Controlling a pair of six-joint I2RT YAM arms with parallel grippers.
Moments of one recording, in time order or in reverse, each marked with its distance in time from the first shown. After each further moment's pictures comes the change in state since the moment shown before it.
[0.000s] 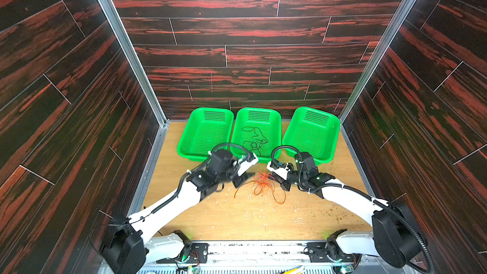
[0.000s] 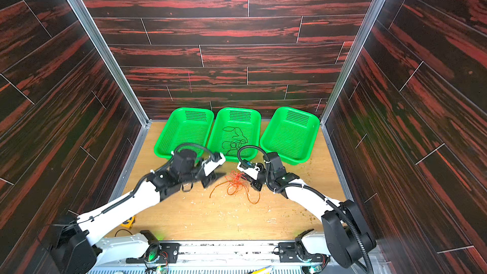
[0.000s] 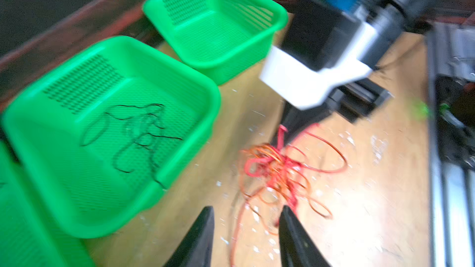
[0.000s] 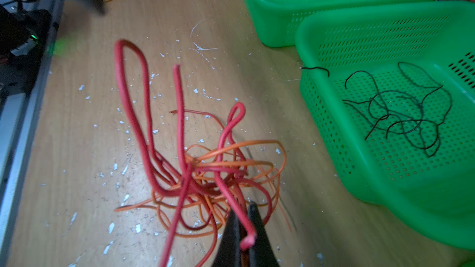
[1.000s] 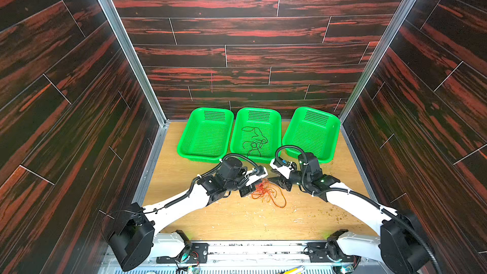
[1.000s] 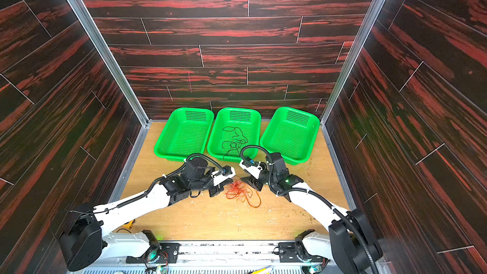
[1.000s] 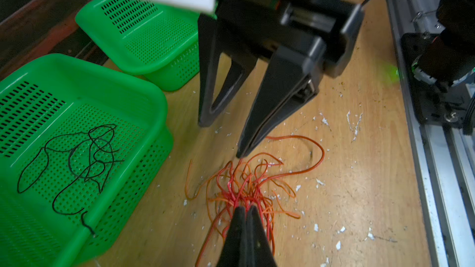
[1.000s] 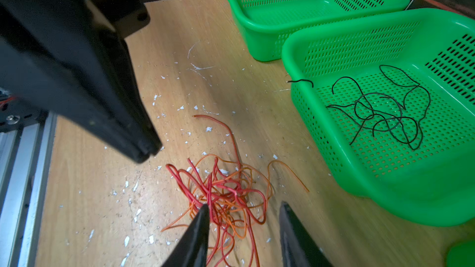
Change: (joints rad) left arm -0.099 0.108 -0.036 0.098 0.022 0.114; right arm 0.001 -0.088 -0.022 0.006 0.021 0.095
